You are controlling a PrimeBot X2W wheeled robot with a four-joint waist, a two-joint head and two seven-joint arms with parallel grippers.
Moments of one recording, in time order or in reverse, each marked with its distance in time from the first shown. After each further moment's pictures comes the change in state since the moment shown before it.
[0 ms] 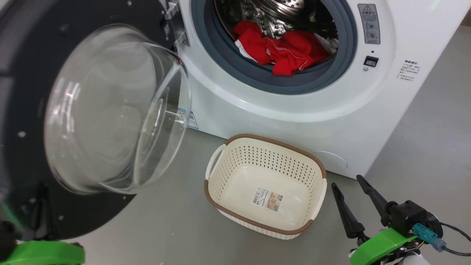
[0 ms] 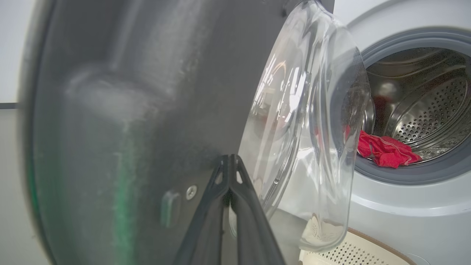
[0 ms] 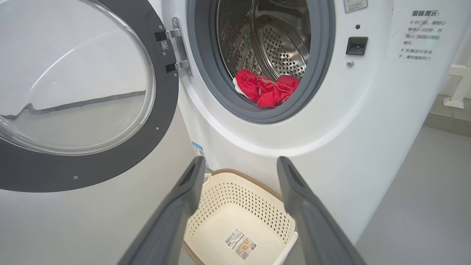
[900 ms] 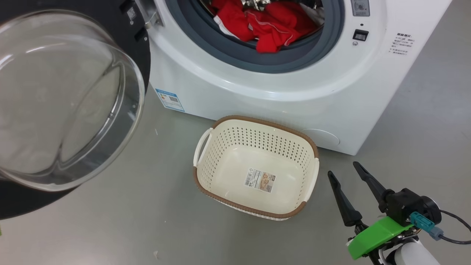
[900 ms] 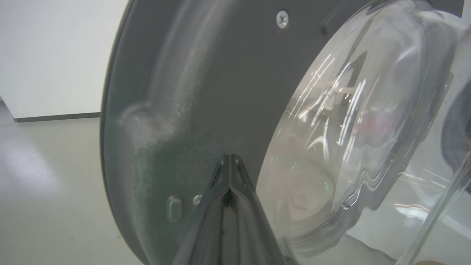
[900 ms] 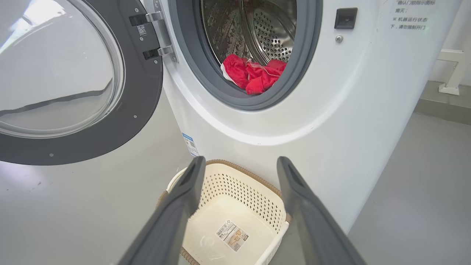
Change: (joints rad) left arm -0.261 0.127 0.294 0.329 0.115 -0.035 -0.001; right arm -0.059 -0.017 0.026 0.000 -0.018 0.000 0.000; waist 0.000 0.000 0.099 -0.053
